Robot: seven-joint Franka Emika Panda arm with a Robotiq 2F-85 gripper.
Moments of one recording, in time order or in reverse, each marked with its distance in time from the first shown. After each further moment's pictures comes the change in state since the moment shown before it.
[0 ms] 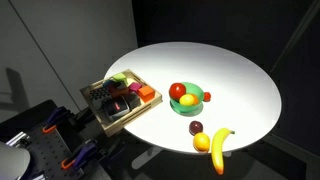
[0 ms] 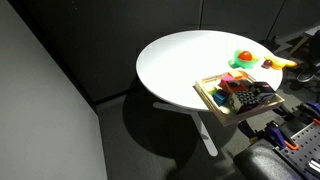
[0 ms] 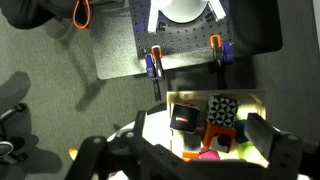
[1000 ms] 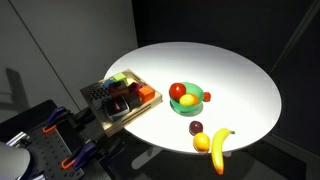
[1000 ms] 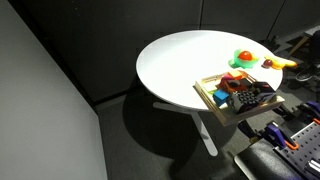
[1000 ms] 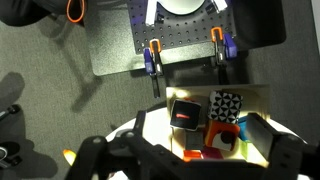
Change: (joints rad) arm 0.000 0.061 -0.026 -0.030 0.000 0.083 -0.005
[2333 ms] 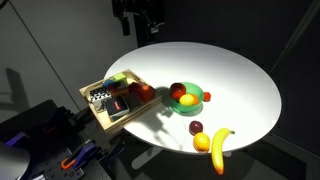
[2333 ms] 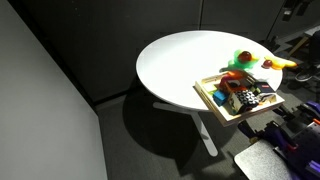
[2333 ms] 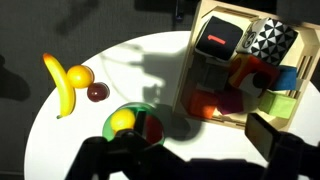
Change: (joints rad) arm 0.000 0.381 -0.133 0.052 -0.001 0.532 -0.373
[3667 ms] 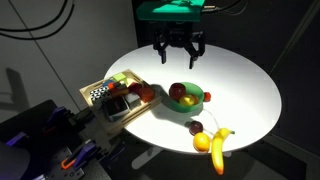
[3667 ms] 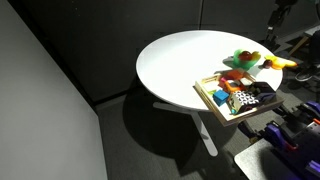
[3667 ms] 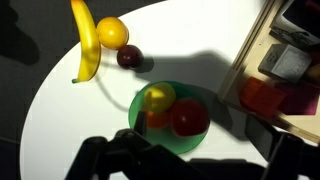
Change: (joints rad) arm -0.072 0.357 -0.014 0.165 0.000 0.246 -0.249
